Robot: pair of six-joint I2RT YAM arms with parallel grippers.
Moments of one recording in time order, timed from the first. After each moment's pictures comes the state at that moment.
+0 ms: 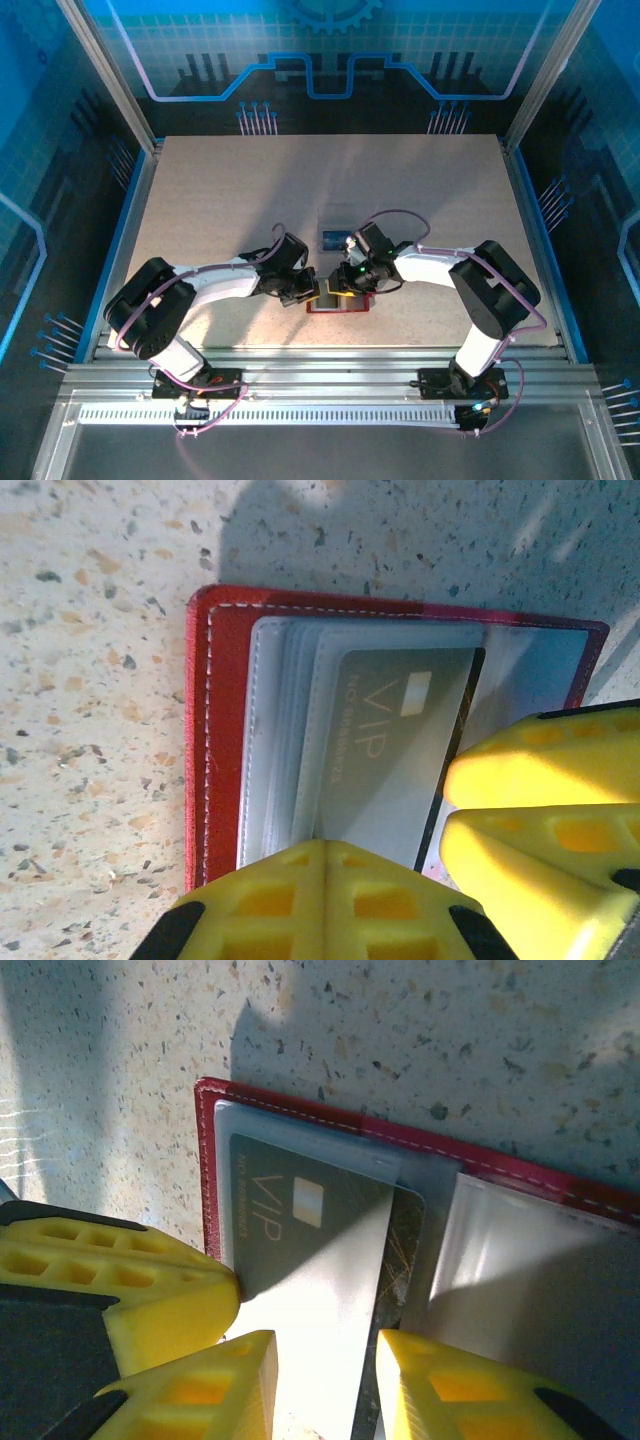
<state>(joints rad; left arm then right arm) -0.66 1.58 0.74 -0.22 0.36 -1.00 0.63 1.71 0.85 -0.23 -0.55 0.69</state>
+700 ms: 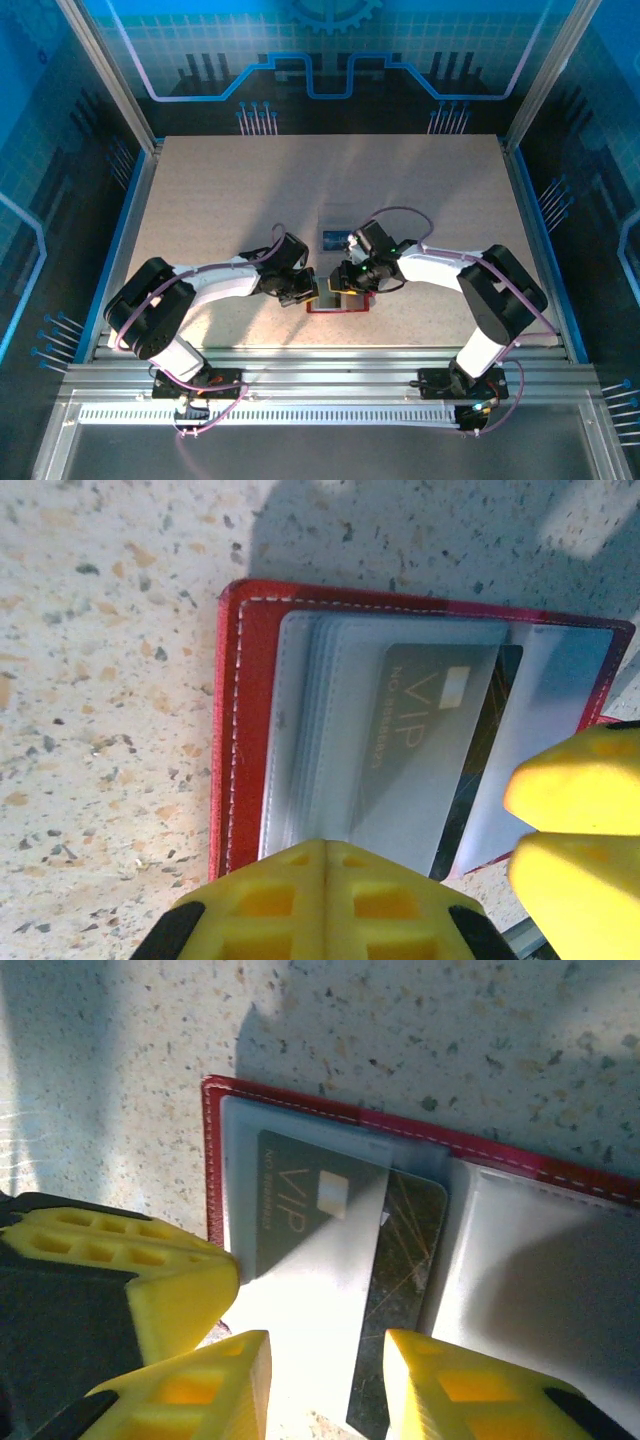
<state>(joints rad) -0.66 1.58 0.76 -0.27 0.34 -1.00 0.64 1.65 0.85 -0.29 -0.52 0.68</state>
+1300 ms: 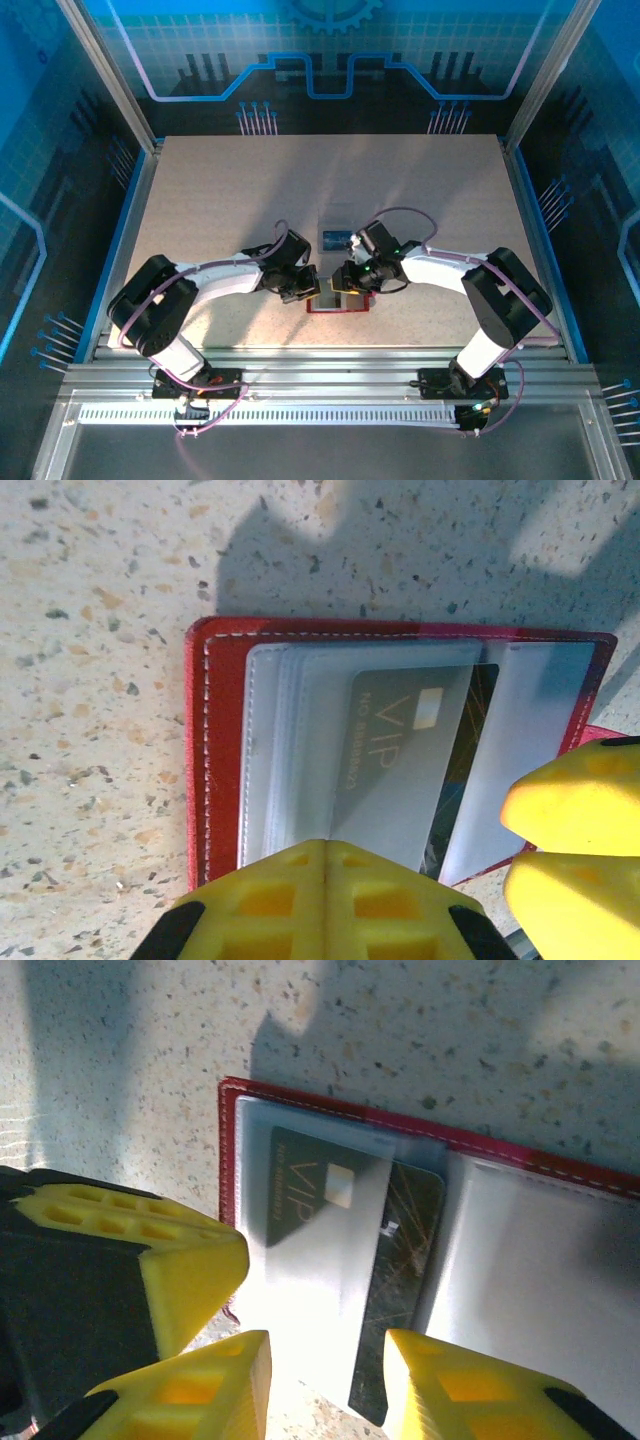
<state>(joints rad) -0.66 1.60 0.79 -0.29 0.33 -0.97 0.62 1.63 0.82 -0.27 -0.52 0.67</state>
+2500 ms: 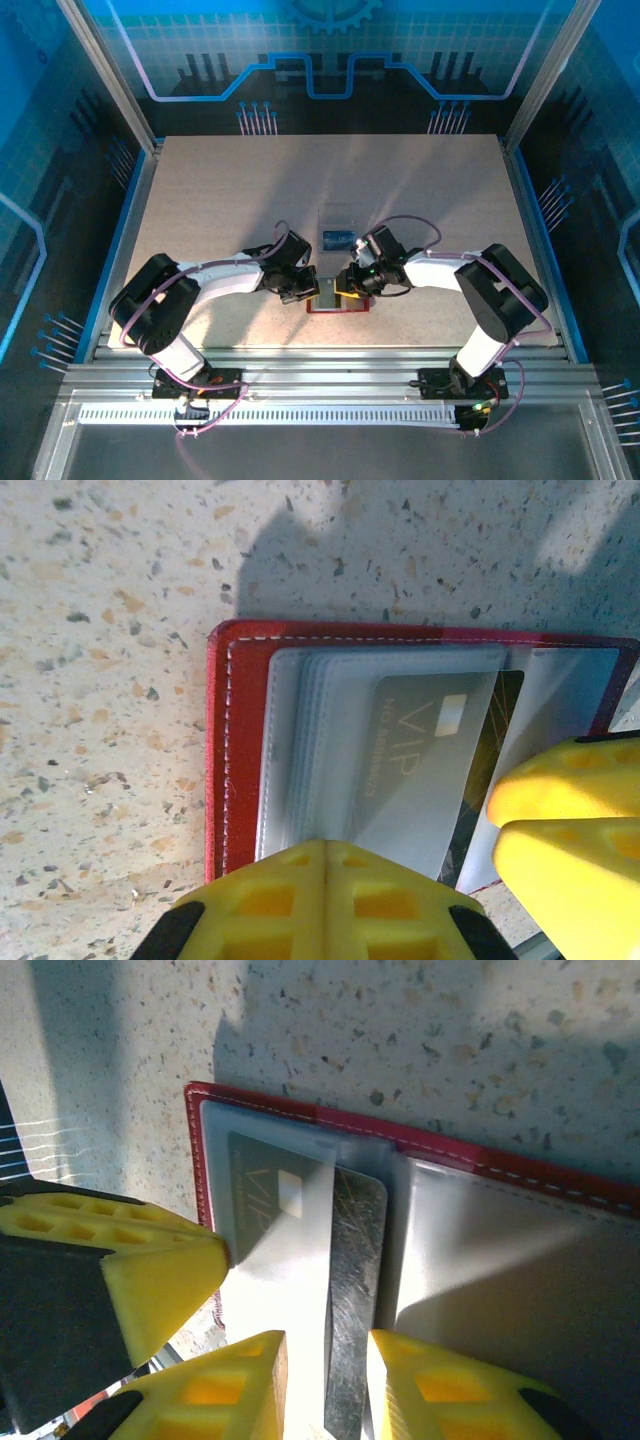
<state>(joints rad) -0.66 1.62 0.79 -0.29 0.32 -0.97 0.58 1.67 0.74 -0.11 -0.61 0.73</state>
